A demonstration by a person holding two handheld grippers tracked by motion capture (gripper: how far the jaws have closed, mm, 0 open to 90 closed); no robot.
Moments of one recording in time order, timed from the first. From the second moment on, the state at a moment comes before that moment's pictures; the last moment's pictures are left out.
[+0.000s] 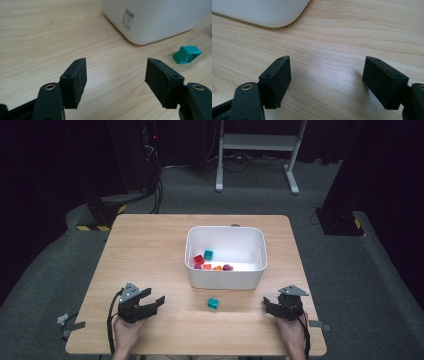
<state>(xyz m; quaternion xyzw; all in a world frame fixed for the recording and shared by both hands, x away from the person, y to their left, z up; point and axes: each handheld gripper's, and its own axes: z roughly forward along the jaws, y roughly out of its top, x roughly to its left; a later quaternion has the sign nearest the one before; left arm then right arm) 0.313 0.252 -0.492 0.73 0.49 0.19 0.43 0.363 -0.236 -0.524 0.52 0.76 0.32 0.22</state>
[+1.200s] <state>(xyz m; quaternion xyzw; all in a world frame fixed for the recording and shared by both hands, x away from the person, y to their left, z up) 0.319 0.248 -0.528 0.74 0.52 0.21 0.36 0.340 -0.171 -0.508 0.39 0.81 0.40 0.17</state>
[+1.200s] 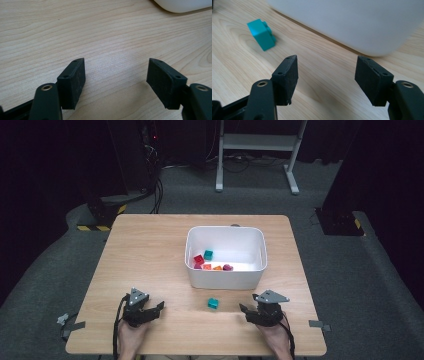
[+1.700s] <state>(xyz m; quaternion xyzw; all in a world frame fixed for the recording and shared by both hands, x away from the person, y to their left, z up) 0.318 0.244 -0.528 0.75 0.52 0.23 0.35 0.346 -0.130 -0.500 0.35 0.83 0.42 0.13</state>
